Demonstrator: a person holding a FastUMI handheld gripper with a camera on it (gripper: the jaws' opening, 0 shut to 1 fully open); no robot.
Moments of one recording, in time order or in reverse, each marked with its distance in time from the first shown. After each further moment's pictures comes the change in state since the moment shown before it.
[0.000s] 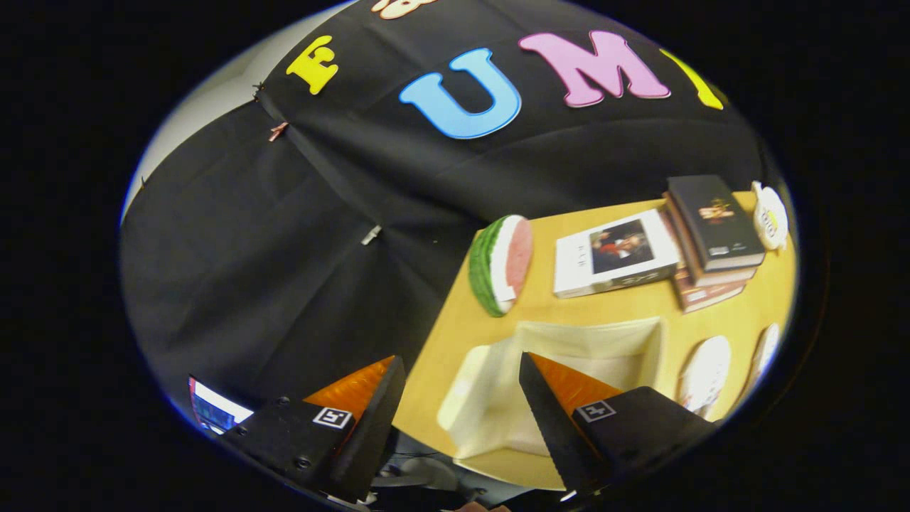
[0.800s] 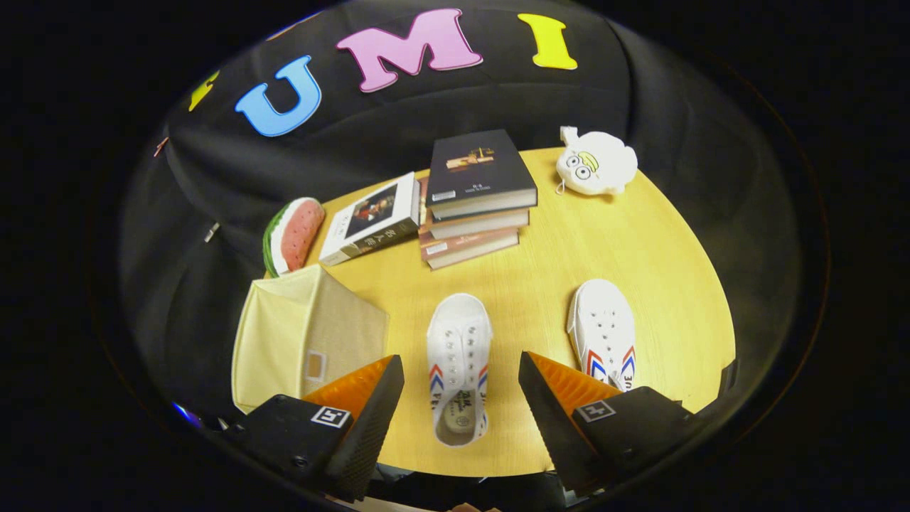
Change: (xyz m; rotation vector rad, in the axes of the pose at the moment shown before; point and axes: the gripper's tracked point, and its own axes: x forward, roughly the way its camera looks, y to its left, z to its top) arm -0.079 -0.307 -0.101 0.117 0.143 -0.462
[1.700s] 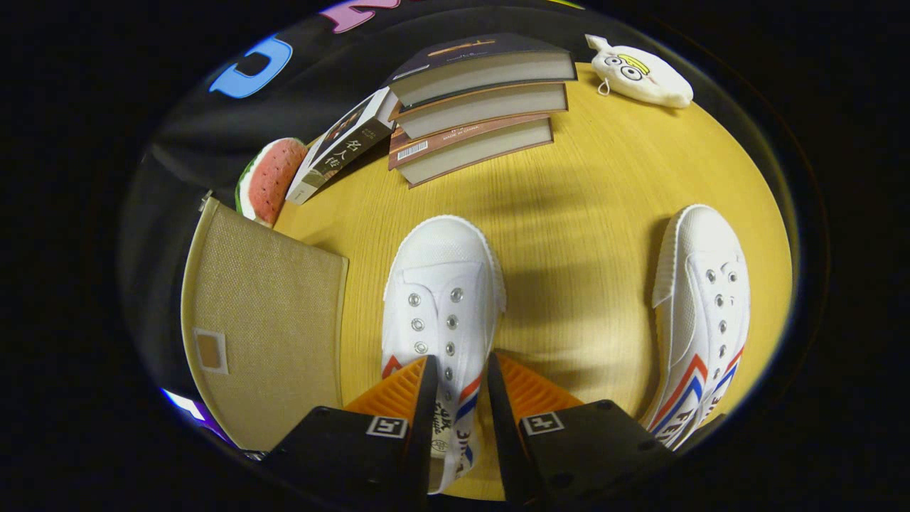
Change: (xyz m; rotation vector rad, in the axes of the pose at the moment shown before) arm 0.112 0.000 -0.062 0.058 0.282 0.153
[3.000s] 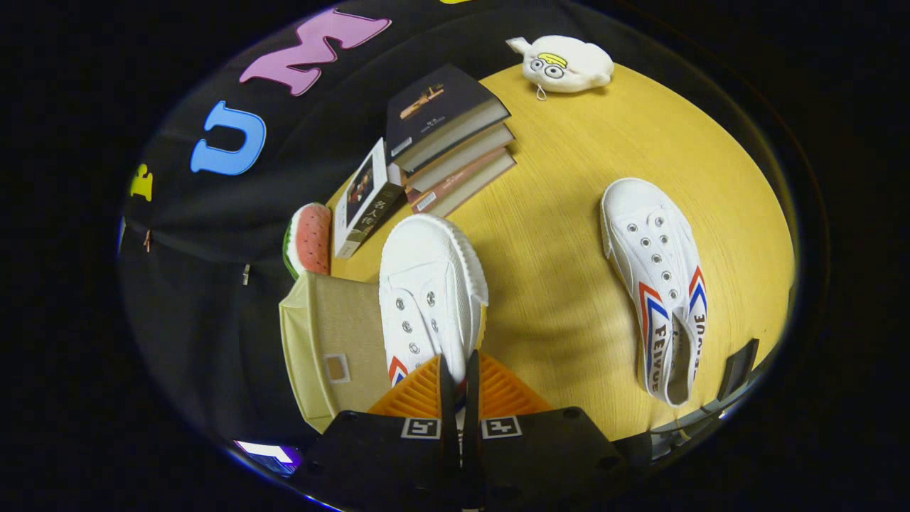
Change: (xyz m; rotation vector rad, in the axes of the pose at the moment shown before) arm -0.129 0.046 0.021 0.291 -0.104 0.141
